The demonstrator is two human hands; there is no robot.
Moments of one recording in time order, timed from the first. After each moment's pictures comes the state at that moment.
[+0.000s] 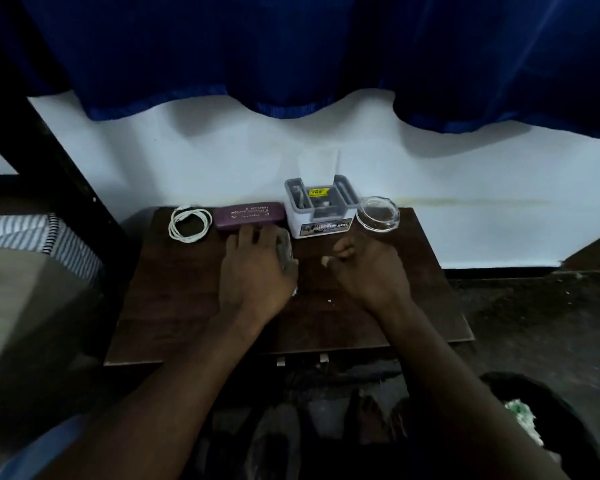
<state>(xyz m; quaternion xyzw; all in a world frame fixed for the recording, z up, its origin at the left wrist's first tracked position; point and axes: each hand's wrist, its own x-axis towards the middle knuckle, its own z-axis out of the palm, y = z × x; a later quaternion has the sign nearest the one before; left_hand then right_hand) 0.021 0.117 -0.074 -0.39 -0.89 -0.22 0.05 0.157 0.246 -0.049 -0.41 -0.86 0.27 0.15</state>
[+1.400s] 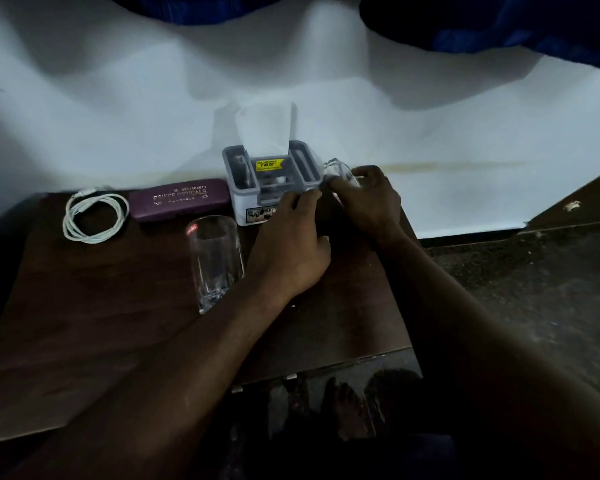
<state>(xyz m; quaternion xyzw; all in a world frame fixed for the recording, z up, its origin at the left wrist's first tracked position) 0.046 0.237 -0.096 -0.49 -0.79 -0.35 -0.09 0.116 0.395 -0.105 -0.54 -0.74 0.32 0.23</state>
